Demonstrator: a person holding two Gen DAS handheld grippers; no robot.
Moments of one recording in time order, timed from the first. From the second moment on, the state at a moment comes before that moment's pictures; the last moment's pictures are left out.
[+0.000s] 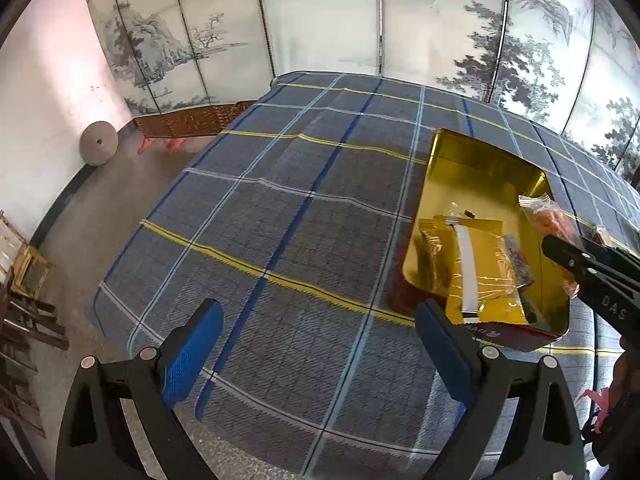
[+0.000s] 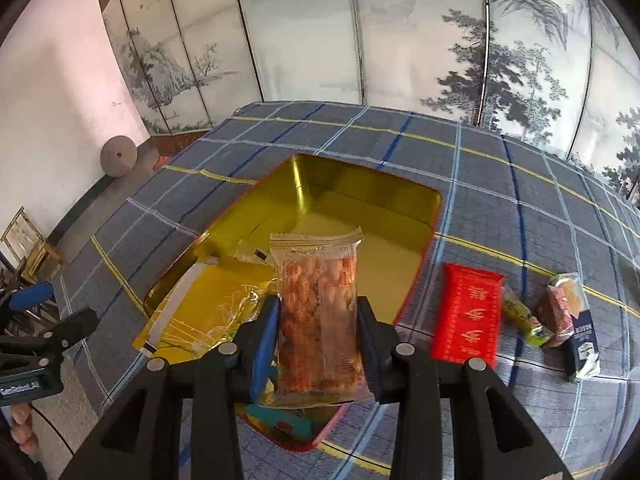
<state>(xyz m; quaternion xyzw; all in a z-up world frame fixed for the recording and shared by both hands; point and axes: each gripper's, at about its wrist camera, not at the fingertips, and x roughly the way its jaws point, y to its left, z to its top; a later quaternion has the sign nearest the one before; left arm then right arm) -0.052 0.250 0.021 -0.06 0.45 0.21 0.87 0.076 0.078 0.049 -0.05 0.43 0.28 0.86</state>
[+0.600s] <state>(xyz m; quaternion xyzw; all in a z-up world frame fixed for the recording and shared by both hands) -0.058 0.260 0.025 -0.07 0.45 0.22 0.86 0.082 0.104 0.022 -0.07 0.45 0.27 0.85</state>
